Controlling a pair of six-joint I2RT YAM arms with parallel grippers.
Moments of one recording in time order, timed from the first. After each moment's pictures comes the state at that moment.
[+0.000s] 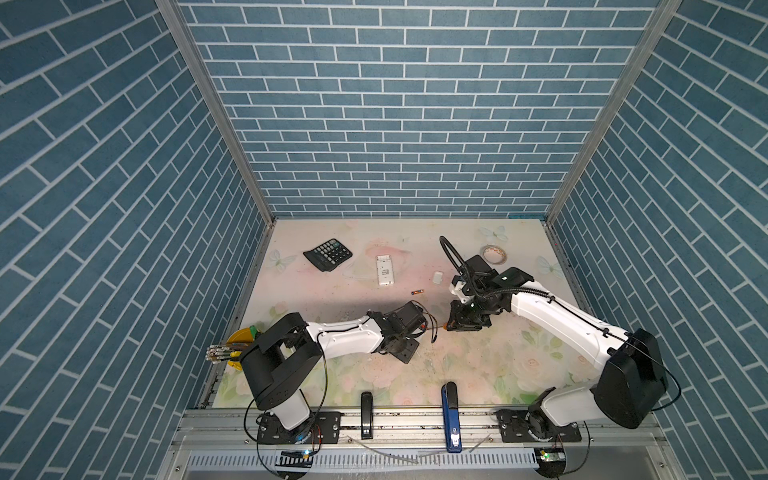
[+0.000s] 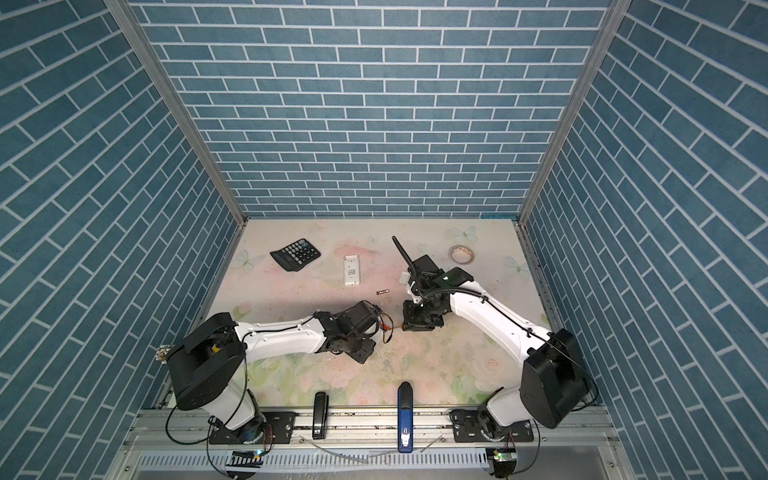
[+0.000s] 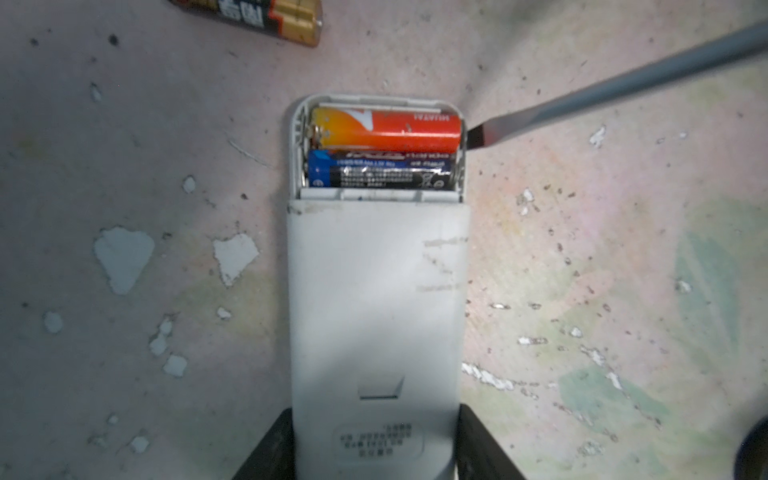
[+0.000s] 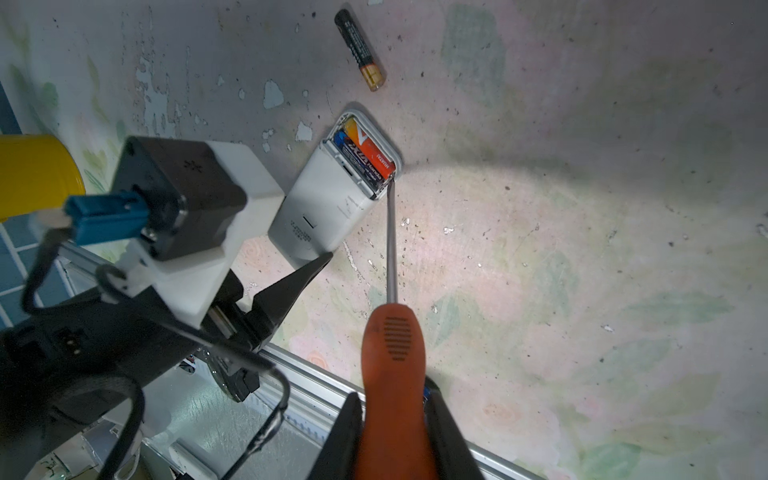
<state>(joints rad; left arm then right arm) -0.96 1.65 0.87 -0.44 -0.02 -0.33 0.67 1.43 1.12 -0.99 -0.36 0.50</state>
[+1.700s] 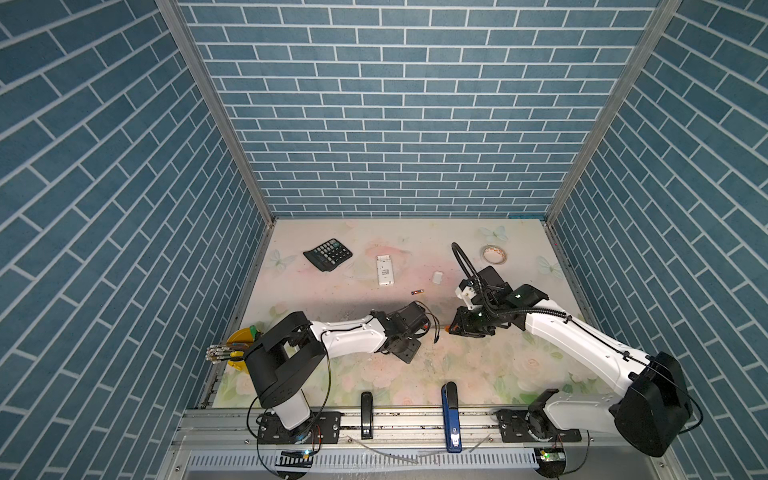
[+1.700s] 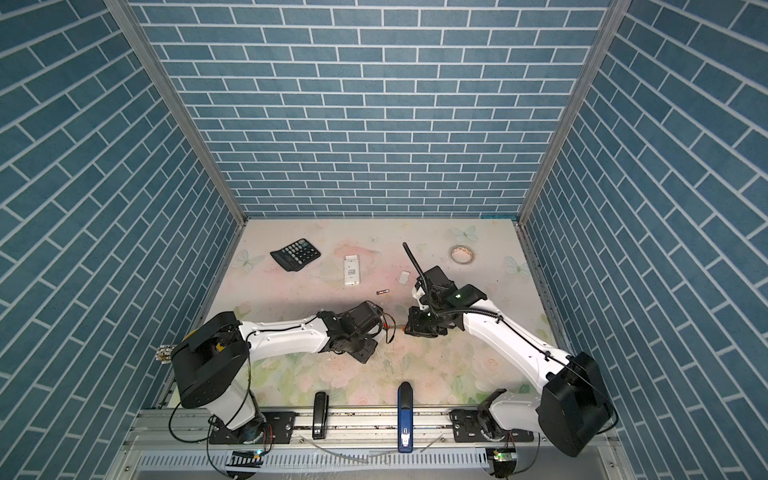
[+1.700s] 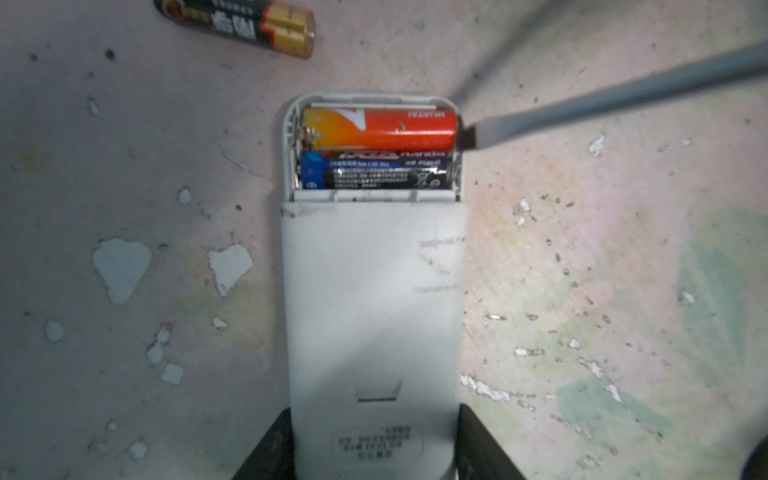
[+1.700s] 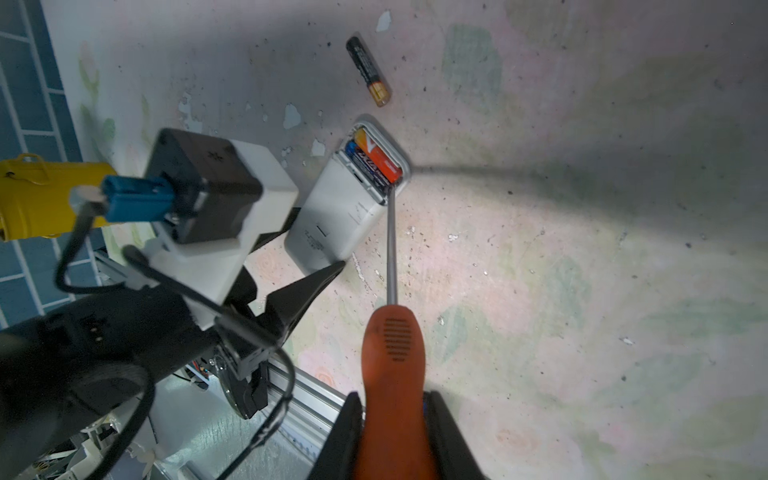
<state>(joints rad) -0.98 1.68 0.90 -0.45 -0.04 -0.32 0.67 1.28 0.97 -0.81 -0.37 0.56</state>
